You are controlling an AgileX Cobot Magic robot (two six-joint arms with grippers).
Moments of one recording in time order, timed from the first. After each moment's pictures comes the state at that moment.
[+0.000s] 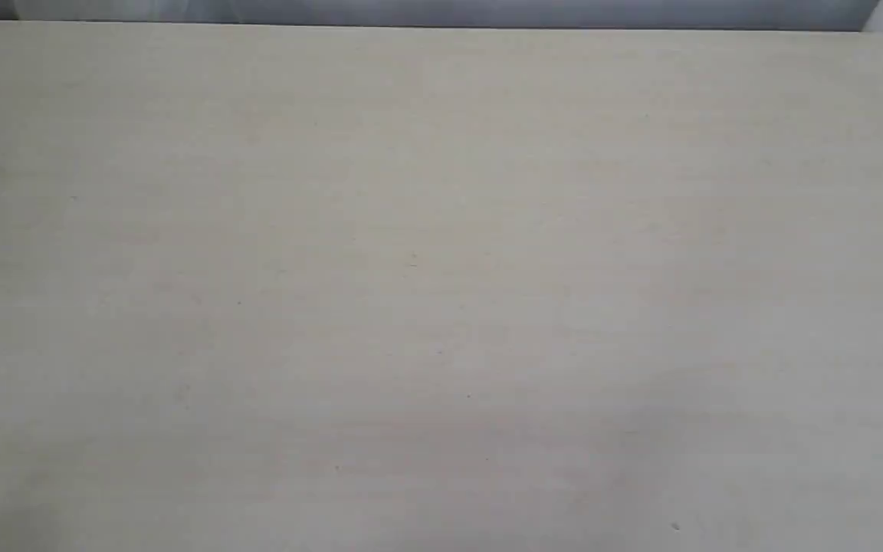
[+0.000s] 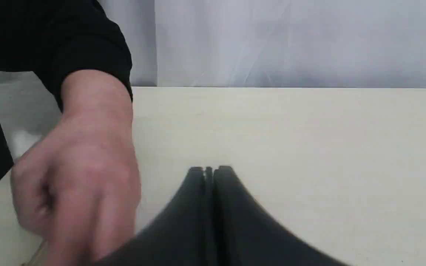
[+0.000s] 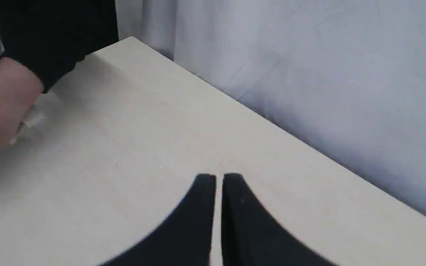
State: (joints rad) left arm 0.07 0.00 0.00 0.07 0.26 -0.07; right arm 0.87 1.35 -1.26 -0.59 0.46 0.57
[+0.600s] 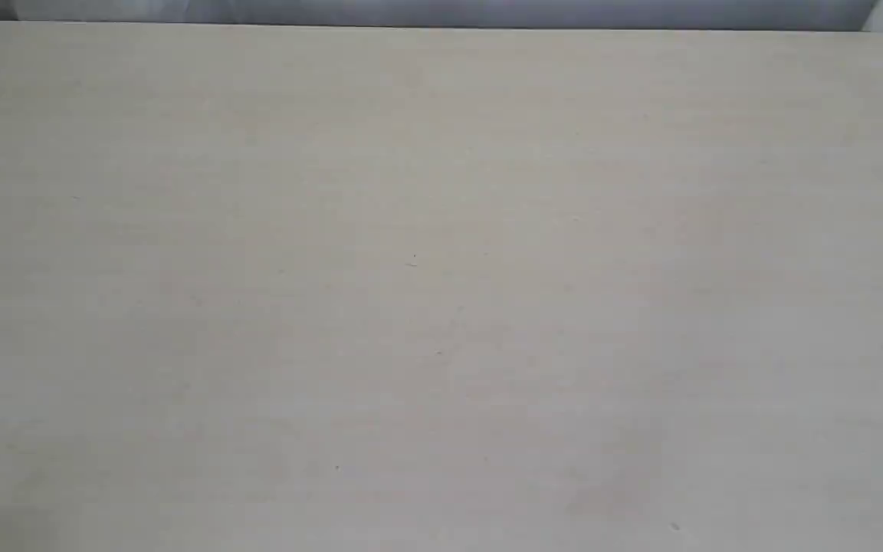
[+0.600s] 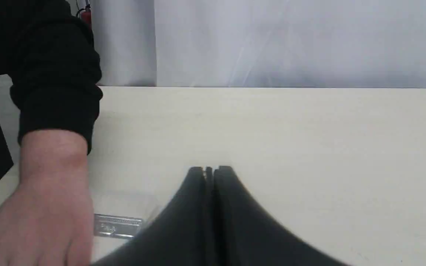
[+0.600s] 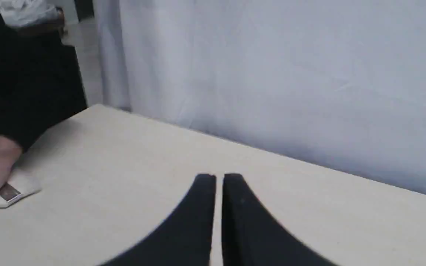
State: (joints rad) left arm 0.07 0.00 0.00 0.07 0.26 -0.07; right arm 0.83 0.51 -0.64 -0.83 0.49 0.90
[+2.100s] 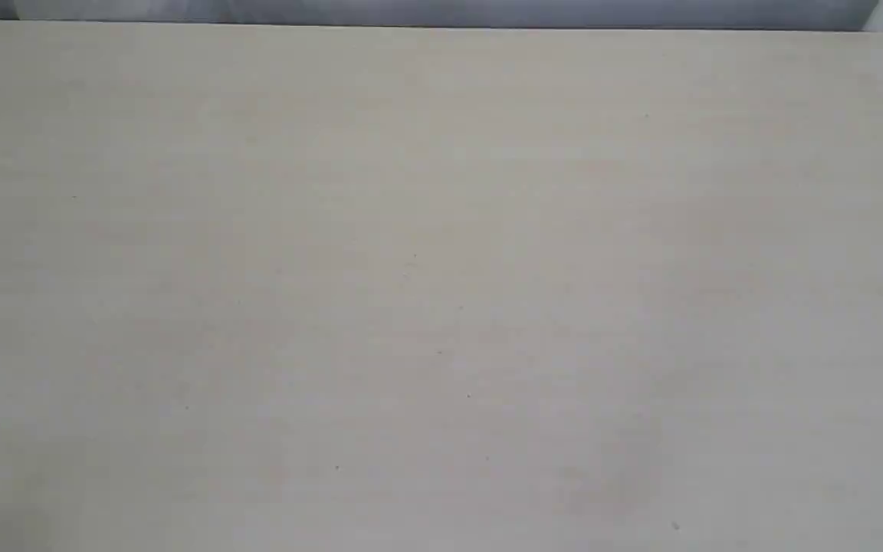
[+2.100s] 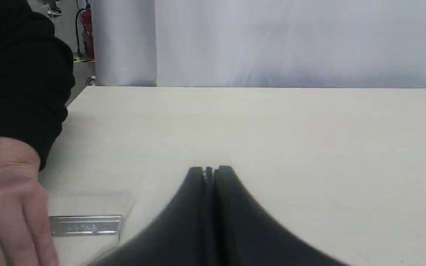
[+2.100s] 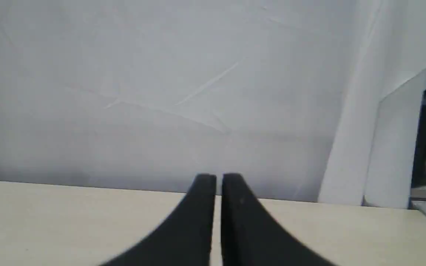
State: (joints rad) left arm 0.07 0.00 0.00 0.07 0.26 -0.07; right arm -0.13 0.09 0.00 -0.47 -0.14 0.43
